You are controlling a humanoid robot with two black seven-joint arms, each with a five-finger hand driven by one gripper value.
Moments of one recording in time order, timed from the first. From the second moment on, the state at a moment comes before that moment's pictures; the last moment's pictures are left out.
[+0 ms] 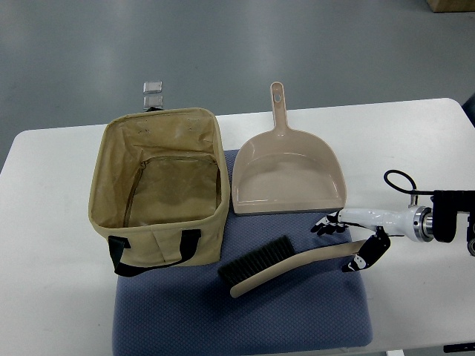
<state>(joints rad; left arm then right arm) 0.01 0.00 0.01 -0.24 -0.07 0.00 0.10 0.73 -0.85 0.19 1.57 -1.15 0.18 -0.02</state>
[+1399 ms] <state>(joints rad) 0.01 0.00 0.01 -0.24 -0.07 0.00 0.10 0.82 -0.95 0.25 1.57 -1.18 0.20 -0.01</state>
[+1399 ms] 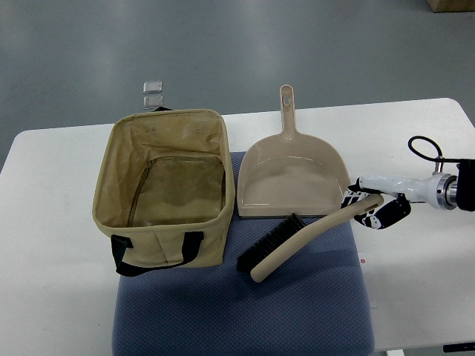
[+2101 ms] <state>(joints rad) 0.01 0.00 0.01 -0.25 -0.07 0.00 0.10 1.04 -1.17 0.42 1.60 -0.95 0.37 0.01</state>
